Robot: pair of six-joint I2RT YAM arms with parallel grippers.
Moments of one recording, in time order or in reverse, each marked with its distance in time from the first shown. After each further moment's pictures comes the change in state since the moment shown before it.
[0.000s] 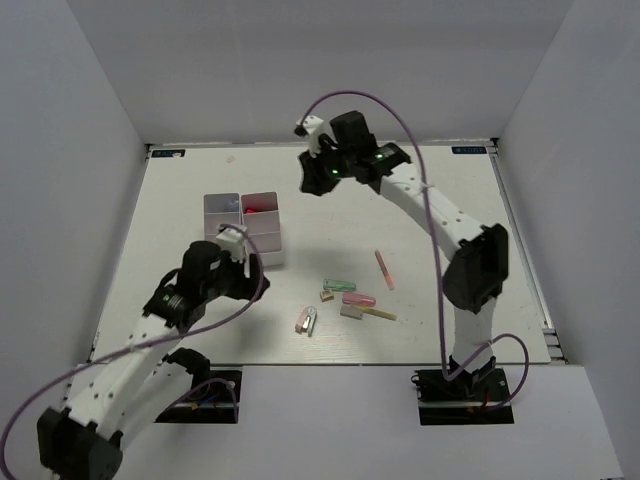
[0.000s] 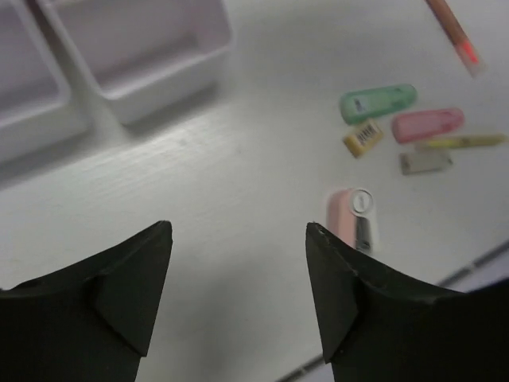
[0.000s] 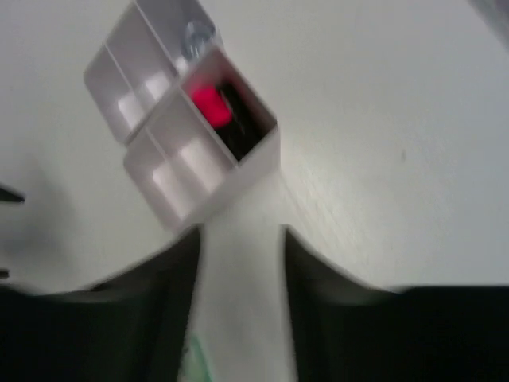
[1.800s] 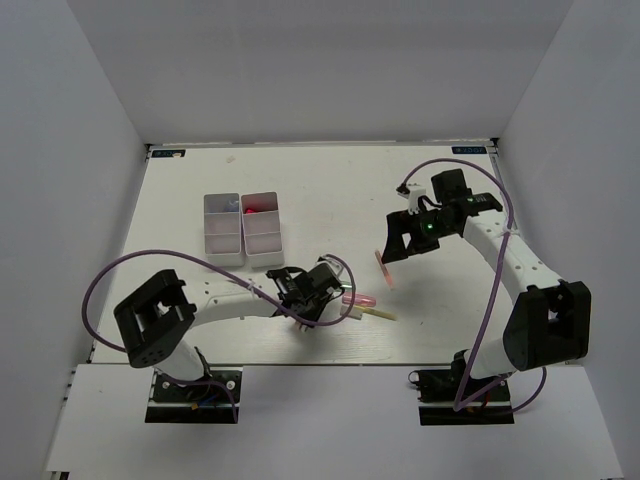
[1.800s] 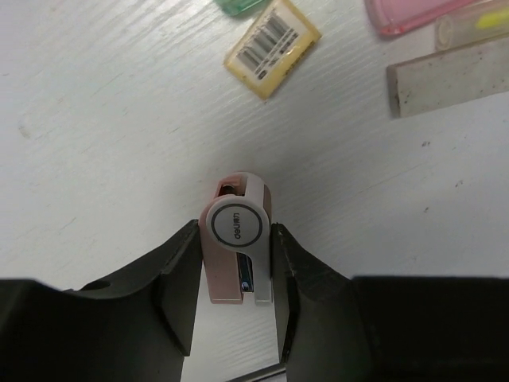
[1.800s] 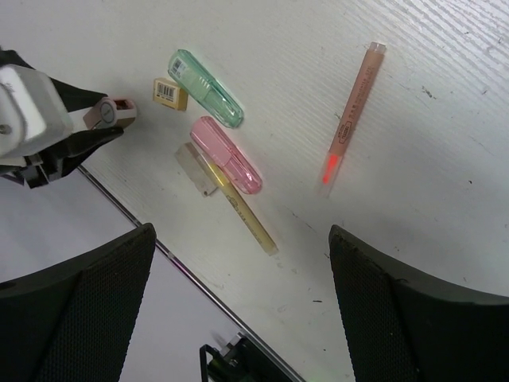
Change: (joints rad) left arm -0.663 0.925 0.356 -0.064 -0.347 -0.258; right arm -0.433 -0.586 -0.828 -0.352 -0.167 0.026
